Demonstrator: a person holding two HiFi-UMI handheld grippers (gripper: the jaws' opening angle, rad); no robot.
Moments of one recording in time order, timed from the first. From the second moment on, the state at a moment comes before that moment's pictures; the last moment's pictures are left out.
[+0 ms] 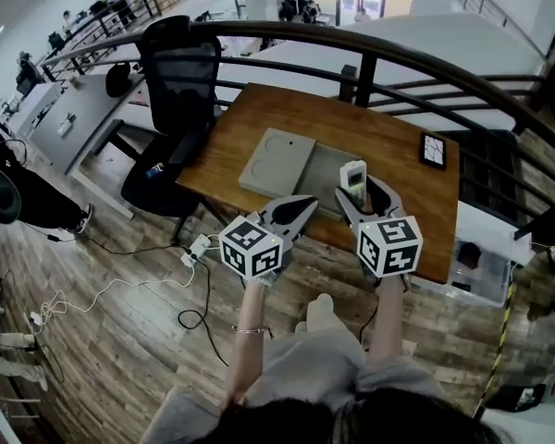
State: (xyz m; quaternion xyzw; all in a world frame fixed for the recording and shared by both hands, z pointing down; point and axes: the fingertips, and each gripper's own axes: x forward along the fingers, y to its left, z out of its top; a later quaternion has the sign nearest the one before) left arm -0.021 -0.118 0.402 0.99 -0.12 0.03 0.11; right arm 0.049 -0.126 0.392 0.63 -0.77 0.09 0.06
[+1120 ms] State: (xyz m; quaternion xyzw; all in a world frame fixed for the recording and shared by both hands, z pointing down) left arm 0.022 -0.235 0.417 0.98 -0.17 0.03 0.13; right arm 0.101 -0.251 0.408 0.60 -0.79 0.11 0.10
